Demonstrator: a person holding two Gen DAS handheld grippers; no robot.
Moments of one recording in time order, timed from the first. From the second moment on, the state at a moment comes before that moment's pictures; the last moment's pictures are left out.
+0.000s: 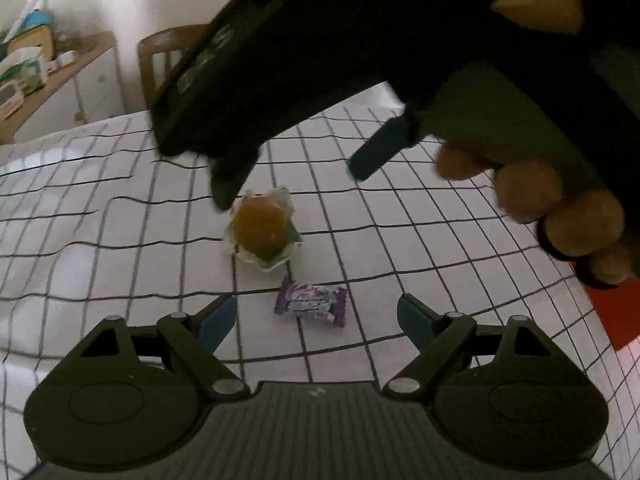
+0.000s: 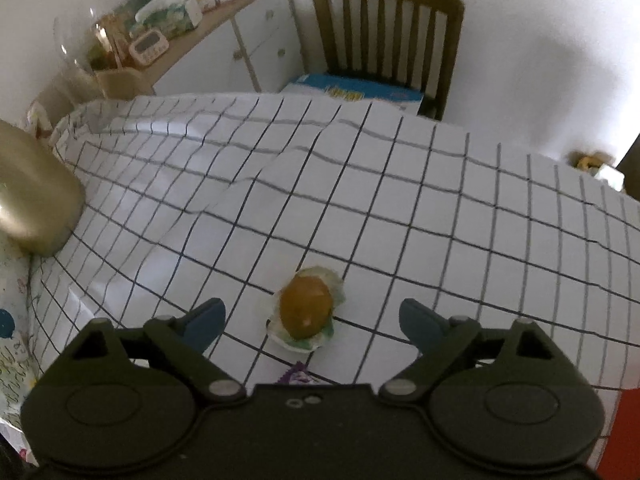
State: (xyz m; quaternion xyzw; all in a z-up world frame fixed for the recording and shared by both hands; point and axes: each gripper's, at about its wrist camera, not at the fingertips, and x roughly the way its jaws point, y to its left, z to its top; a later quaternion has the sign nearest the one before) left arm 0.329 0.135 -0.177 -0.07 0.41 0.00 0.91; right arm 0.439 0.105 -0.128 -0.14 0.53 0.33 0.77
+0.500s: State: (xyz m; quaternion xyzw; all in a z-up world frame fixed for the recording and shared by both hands) left arm 0.351 0.126 -0.196 -0.03 0.41 -0.01 0.91; right arm 0.455 0.122 -0.159 -0.15 0.56 0.33 0.74
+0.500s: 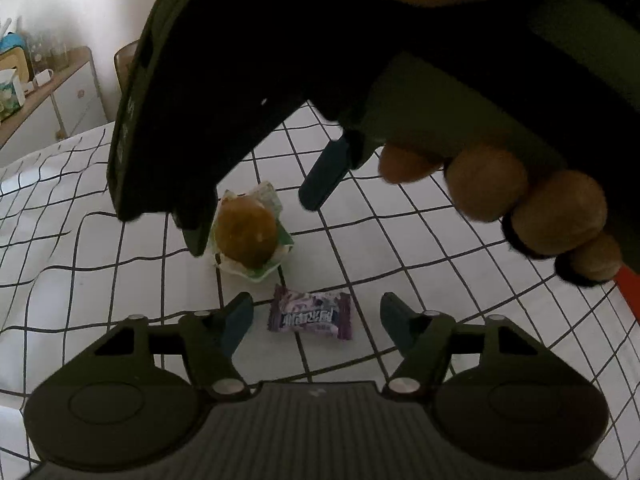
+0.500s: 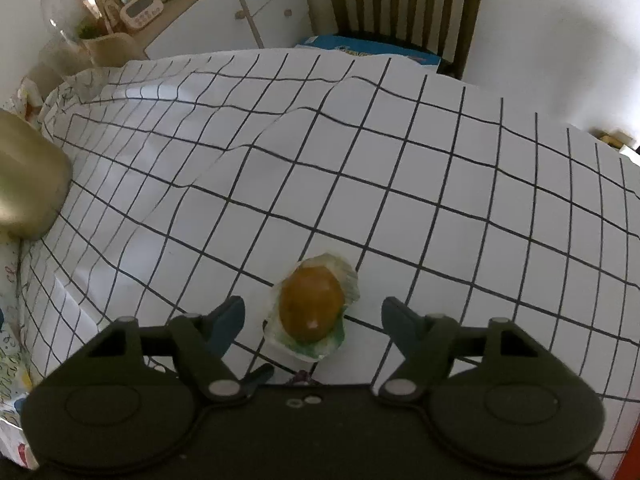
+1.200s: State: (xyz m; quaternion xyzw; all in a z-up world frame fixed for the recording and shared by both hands) left arm 0.340 0.110 -0.190 -0.03 0.40 0.02 0.91; right arm 0.455 0.102 -0.163 -0.11 0.56 0.30 0.77
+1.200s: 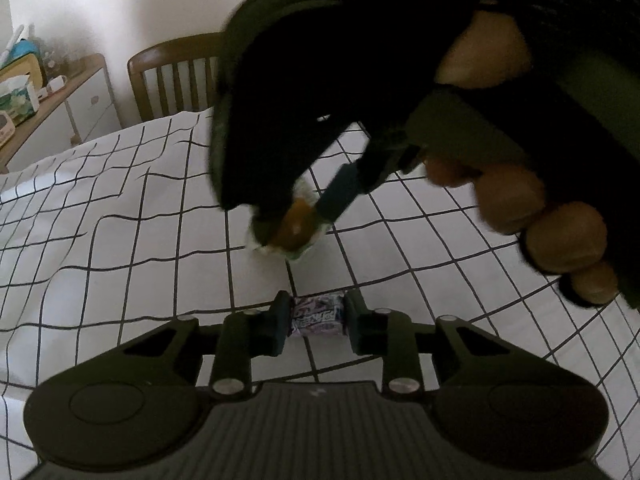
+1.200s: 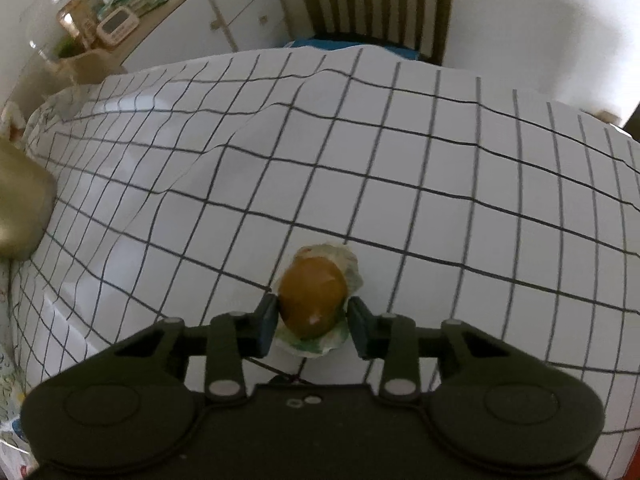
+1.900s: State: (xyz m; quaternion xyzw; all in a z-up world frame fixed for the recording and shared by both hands) left arm 0.315 0.128 -0.166 -0.13 0.43 0.03 0.89; right arm 0.423 -0.007 -0.124 -0.08 0.55 0.27 0.79
